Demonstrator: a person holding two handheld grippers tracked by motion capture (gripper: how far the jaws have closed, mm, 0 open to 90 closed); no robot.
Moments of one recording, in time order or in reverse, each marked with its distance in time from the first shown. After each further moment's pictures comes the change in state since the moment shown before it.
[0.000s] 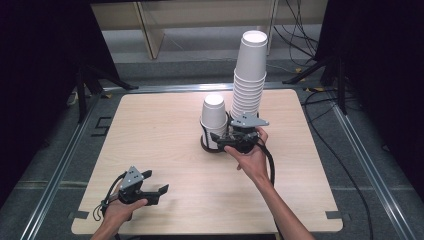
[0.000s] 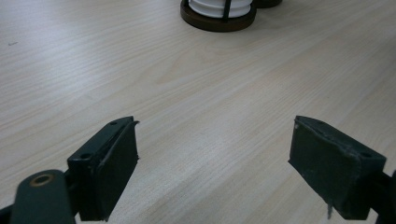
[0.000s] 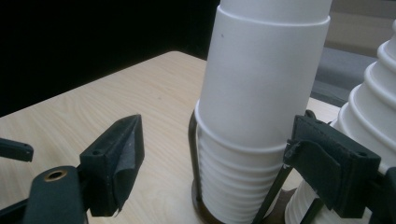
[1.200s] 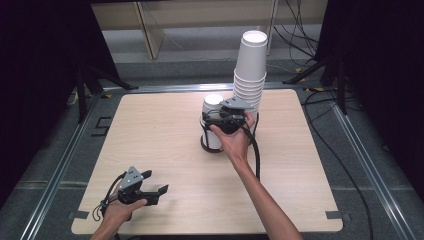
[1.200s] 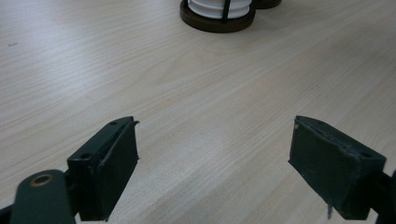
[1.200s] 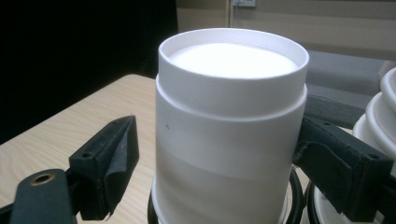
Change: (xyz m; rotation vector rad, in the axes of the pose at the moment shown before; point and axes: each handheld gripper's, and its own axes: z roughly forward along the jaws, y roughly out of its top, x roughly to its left) left arm 0.000 0.000 -0.001 0.002 -0.002 0.002; right arm -0.003 0.033 0.049 -0.024 -0.192 0.091
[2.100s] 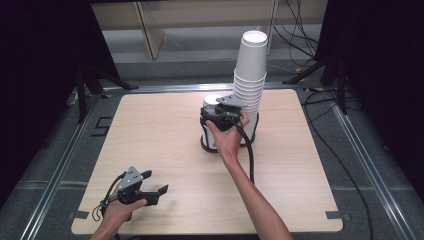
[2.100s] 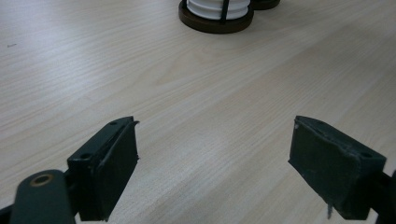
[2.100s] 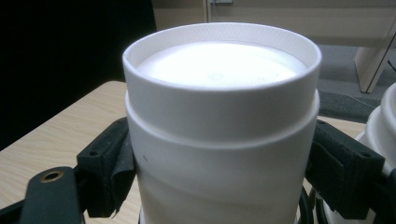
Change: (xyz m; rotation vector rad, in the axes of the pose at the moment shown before) left arm 0.000 0.000 -0.001 -0.003 -0.009 0.002; right arm 0.006 0.002 0.018 0.006 -0.088 0.074
